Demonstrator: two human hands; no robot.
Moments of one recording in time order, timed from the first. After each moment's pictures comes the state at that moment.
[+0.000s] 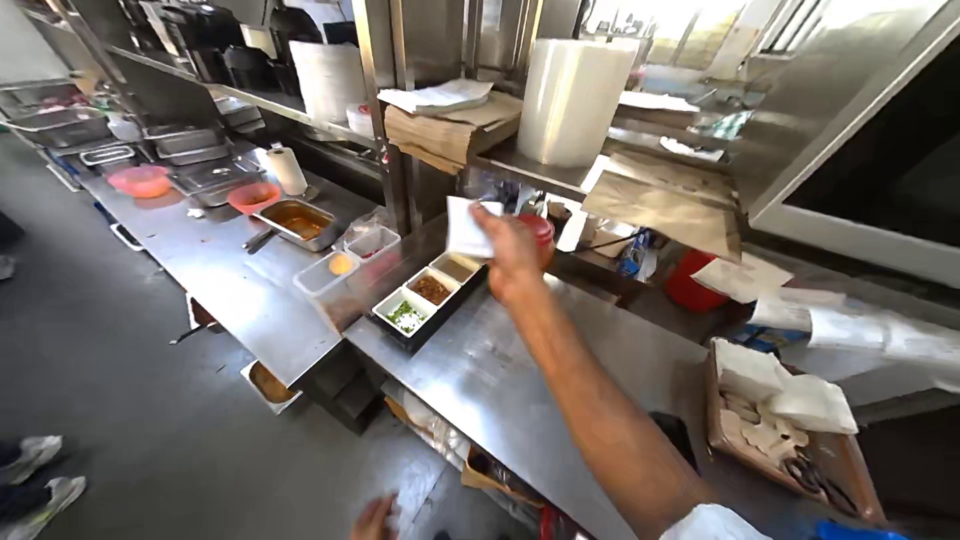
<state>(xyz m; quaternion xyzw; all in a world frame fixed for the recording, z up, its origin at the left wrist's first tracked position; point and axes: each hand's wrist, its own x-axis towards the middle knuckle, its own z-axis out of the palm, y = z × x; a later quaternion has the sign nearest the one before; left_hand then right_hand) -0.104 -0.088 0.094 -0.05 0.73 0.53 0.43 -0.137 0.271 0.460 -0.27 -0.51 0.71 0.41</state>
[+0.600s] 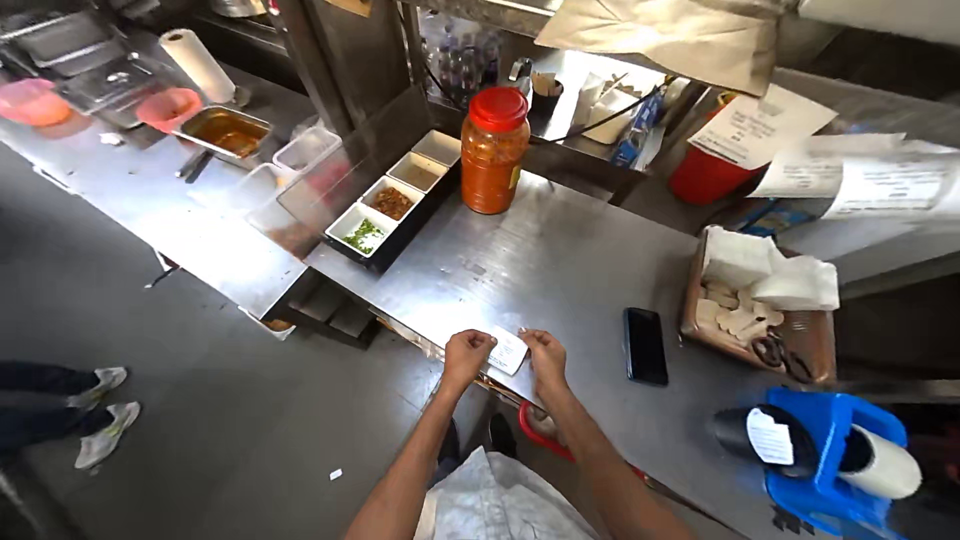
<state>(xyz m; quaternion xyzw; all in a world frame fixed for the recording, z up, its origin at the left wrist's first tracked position) -0.036 0.145 0.124 0.25 0.76 0.43 0.41 0.109 0.236 0.112 -0.59 -0.47 0.59 0.29</state>
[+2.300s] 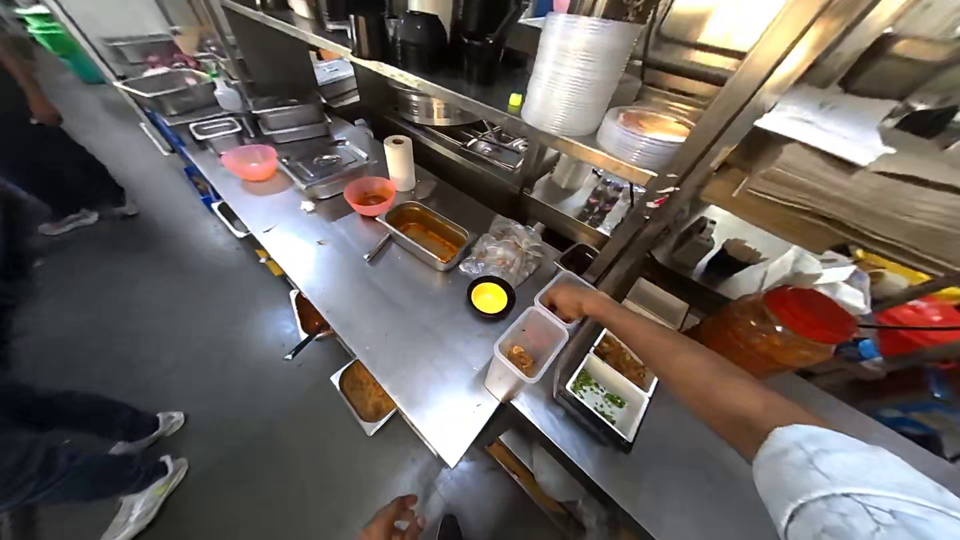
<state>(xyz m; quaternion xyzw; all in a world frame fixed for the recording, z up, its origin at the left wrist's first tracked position) -0.527 -0.232 0.146 0.21 0.82 0.35 0.40 -0.570 0.336 0.253 -0.06 -0.96 0.03 -0.28</state>
